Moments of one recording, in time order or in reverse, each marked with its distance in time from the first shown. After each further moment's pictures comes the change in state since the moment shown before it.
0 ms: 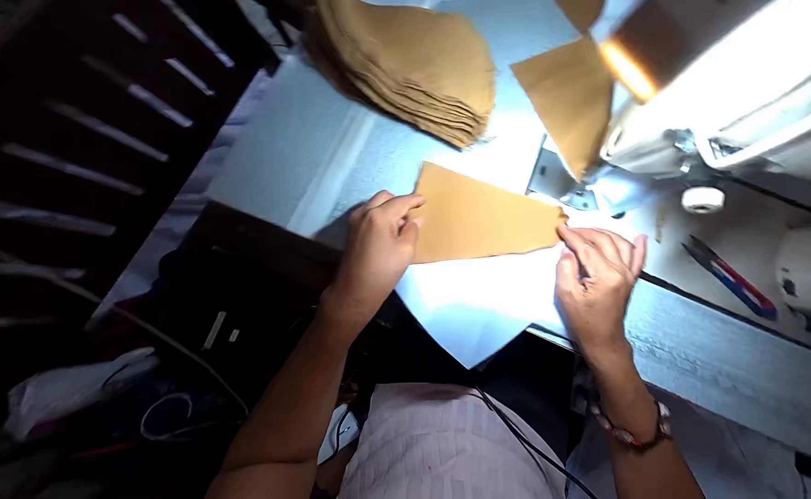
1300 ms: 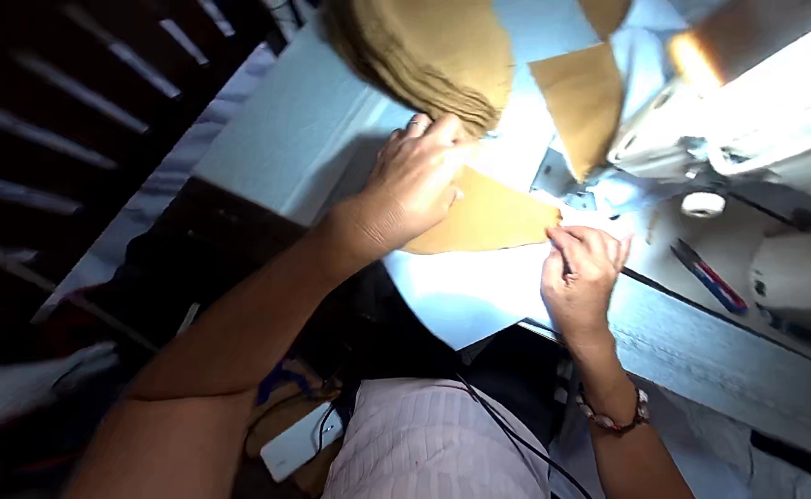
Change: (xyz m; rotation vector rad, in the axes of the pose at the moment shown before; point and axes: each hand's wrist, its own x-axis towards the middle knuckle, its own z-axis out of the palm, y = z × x) left_hand 0.065 0.029 -0.016 0.228 -0.337 0.344; right_hand -0.001 -0.002 0.002 -0.078 -0.031 -0.036
